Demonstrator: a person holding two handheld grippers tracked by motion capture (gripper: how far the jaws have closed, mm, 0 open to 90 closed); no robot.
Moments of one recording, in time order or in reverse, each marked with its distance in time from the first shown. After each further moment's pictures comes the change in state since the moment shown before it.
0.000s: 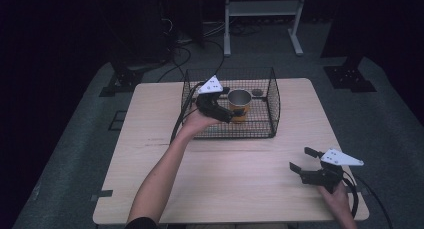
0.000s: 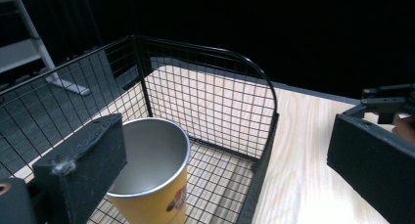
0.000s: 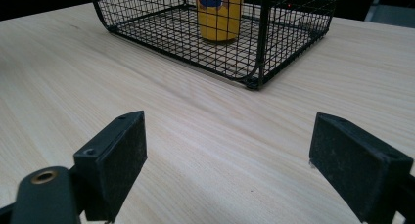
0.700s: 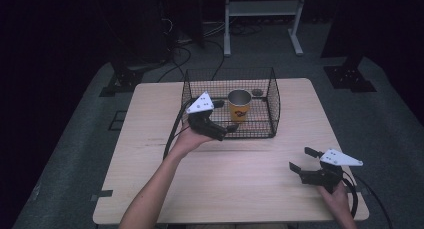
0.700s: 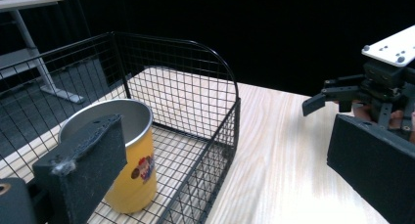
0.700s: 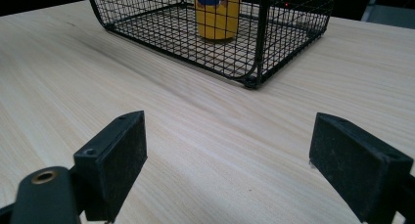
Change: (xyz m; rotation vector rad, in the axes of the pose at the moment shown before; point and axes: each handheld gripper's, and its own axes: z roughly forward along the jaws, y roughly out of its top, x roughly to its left) left arm -0.035 -0.025 -0.033 -0.053 -0.016 0.002; right arm 0.001 0.000 0.001 0.004 -0.013 -0.010
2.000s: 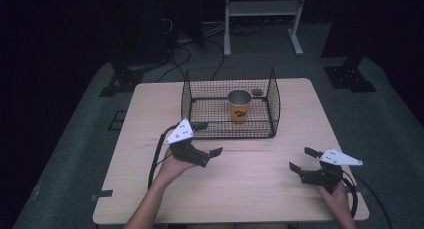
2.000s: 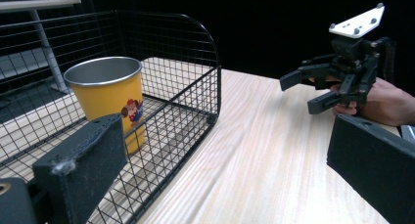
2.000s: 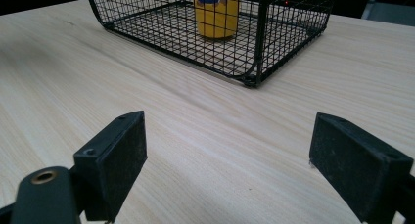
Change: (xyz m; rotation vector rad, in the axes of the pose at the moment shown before) left arm -0.038 -0.053 -0.056 -0.052 0.044 -0.027; right arm 0.000 0.000 0.000 0.007 0.000 0.007
